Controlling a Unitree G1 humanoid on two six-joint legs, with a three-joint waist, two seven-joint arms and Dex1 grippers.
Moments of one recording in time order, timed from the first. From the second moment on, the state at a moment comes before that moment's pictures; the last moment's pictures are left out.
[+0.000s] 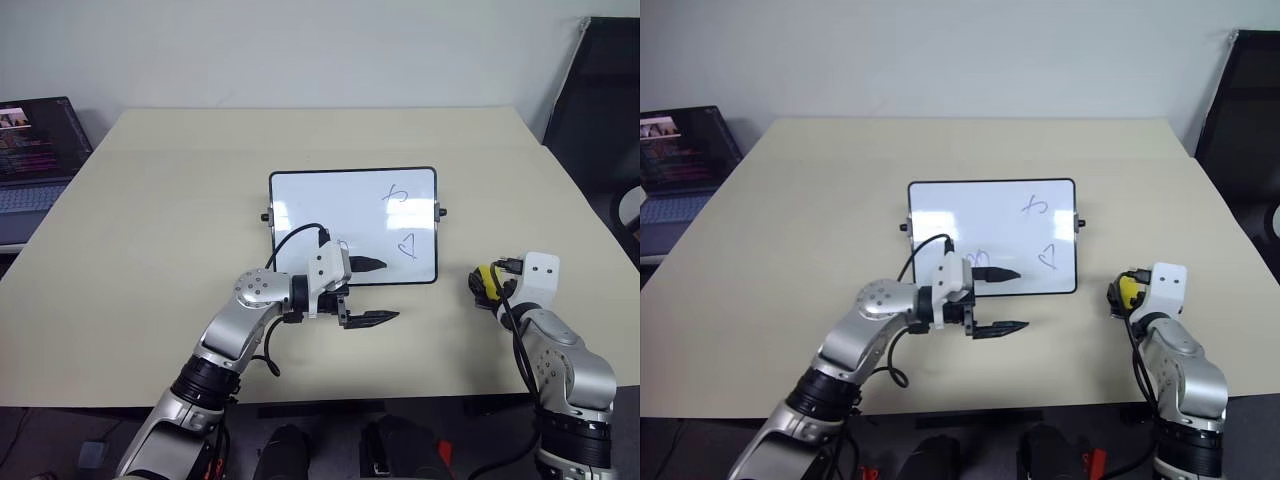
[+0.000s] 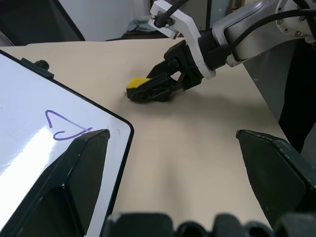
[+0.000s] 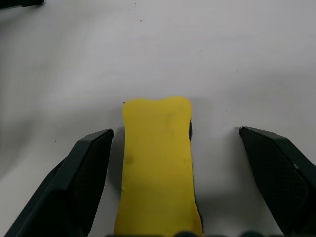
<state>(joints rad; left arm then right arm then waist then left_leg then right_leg) -0.46 0.37 -0.31 -0.04 -0.26 0.19 -1.03 -0.17 -0.23 -0.32 -0.29 0.26 0.86 0.03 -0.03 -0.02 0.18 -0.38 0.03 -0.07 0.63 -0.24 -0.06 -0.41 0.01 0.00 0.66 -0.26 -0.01</state>
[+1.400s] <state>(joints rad) -0.40 0.34 -0.25 0.02 -0.14 0.12 -0.79 -0.18 -0.29 -0.20 -0.34 0.21 0.65 0.11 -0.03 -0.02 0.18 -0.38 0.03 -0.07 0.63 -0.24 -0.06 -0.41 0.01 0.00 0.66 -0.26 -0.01</state>
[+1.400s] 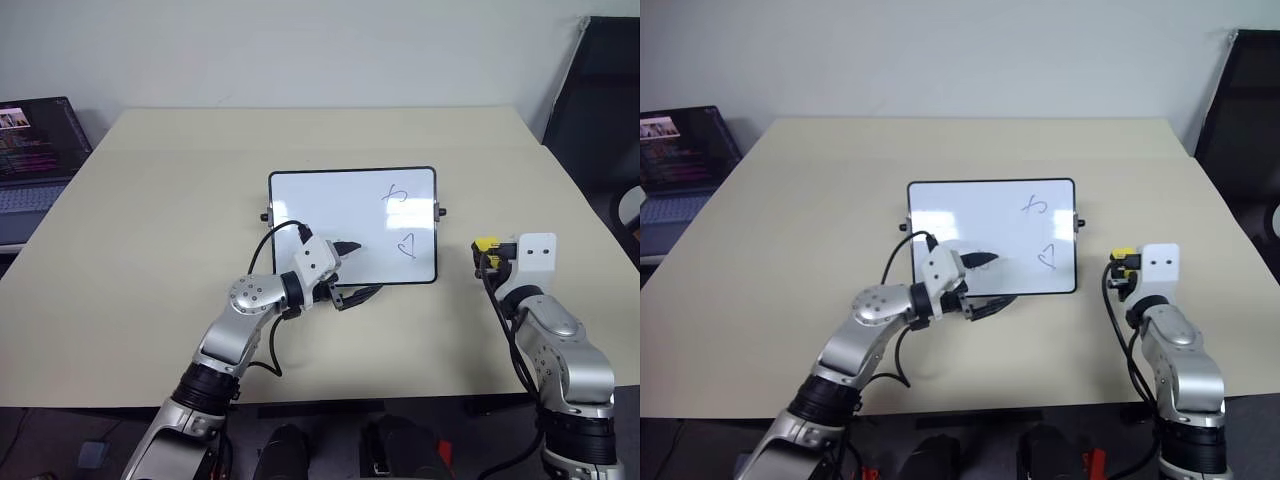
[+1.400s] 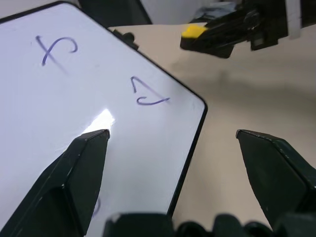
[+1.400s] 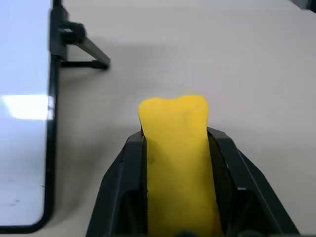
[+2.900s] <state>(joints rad) -0.37 0.35 -0.18 0.07 -0.08 0.03 -0.71 -0.24 -0.33 0.10 -0.33 0.07 0.70 0.24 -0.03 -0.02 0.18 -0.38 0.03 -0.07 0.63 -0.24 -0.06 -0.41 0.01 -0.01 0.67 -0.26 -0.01</state>
